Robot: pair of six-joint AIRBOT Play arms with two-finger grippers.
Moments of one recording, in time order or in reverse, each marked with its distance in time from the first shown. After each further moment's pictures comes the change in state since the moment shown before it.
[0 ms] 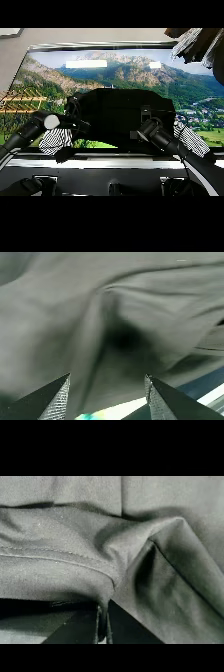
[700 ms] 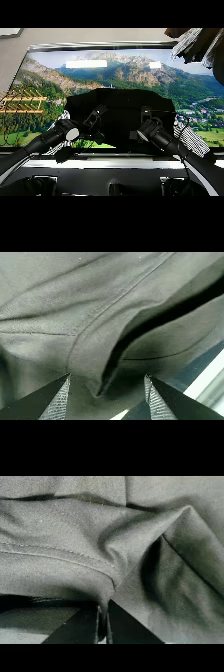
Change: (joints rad) left arm -0.220 -0.108 -0.016 0.047 0.151 0.071; right arm 0.000 0.001 0.000 0.037 0.004 0.023
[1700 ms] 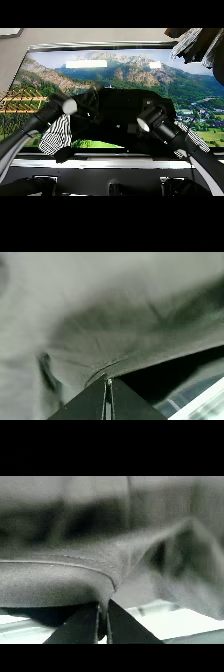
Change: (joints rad) left arm 0.130 -0.121 0.449 0.035 -0.387 -0.144; right arm -0.004 0.002 0.270 0.057 0.257 0.014
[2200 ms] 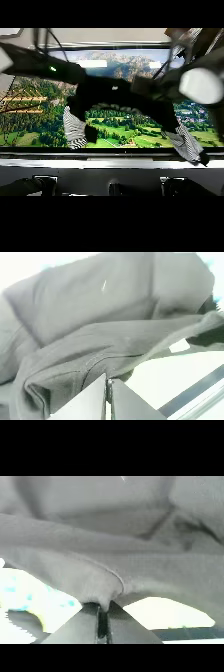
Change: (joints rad) left arm 0.075 0.031 0.660 -0.031 -0.288 -0.185; right arm 0.000 0.000 0.736 -0.081 0.180 -0.077
